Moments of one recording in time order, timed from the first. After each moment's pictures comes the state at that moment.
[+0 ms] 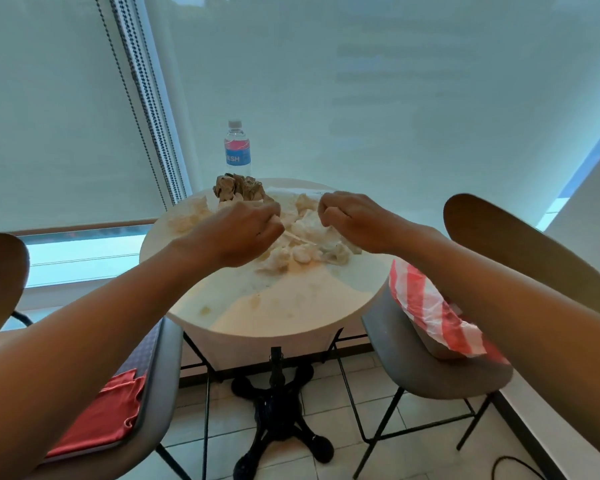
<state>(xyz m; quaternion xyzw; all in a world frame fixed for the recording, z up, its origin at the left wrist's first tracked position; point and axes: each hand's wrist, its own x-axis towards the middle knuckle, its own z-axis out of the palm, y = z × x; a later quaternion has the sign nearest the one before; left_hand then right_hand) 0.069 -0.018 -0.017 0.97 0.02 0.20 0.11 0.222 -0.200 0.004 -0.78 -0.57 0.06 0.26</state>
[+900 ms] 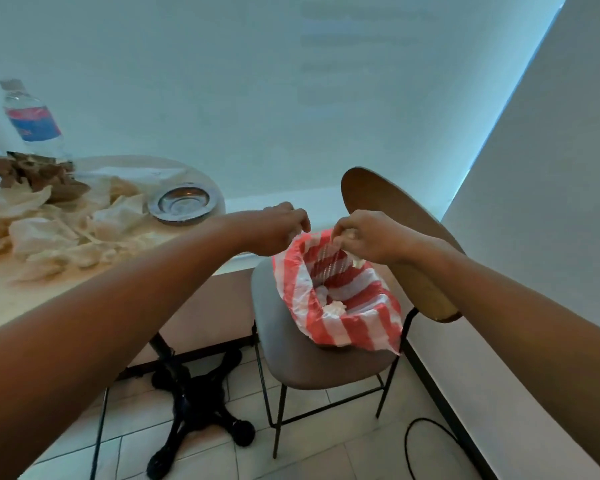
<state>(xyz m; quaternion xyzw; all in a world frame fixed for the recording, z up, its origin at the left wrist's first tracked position) 0.349 -0.243 -0.064 0.99 0.00 -0.08 0.11 0.455 -0.449 -0.063 -0.86 -0.48 0.11 0.15</state>
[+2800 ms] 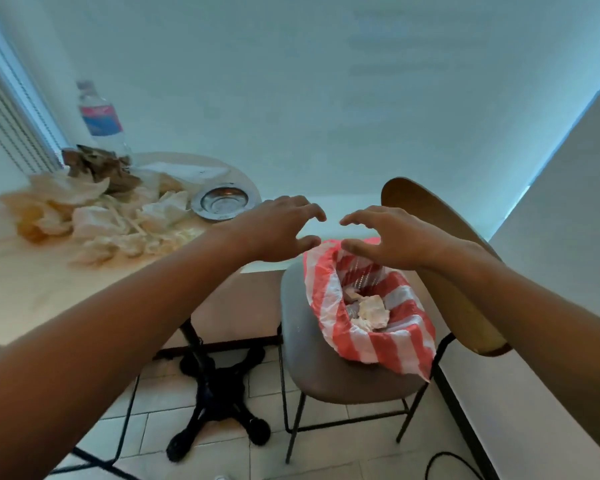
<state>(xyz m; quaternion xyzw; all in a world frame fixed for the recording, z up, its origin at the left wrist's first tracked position) 0.311 -0.236 -0.043 1.00 0.04 0.04 0.04 0.457 -0.426 -0.048 -0.84 -0.53 0.07 0.11</state>
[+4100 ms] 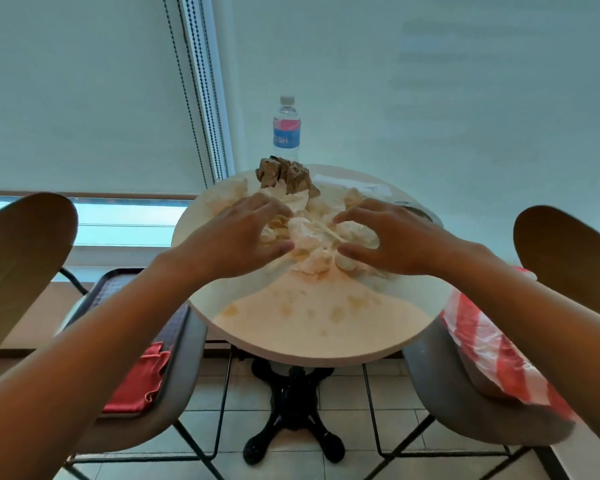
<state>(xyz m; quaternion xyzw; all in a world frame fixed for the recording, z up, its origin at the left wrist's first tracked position) 0.038 0.021 -0.045 0.97 0.15 0.16 0.10 0.246 -0.167 -0.027 -0.77 -0.63 0.01 0.11</state>
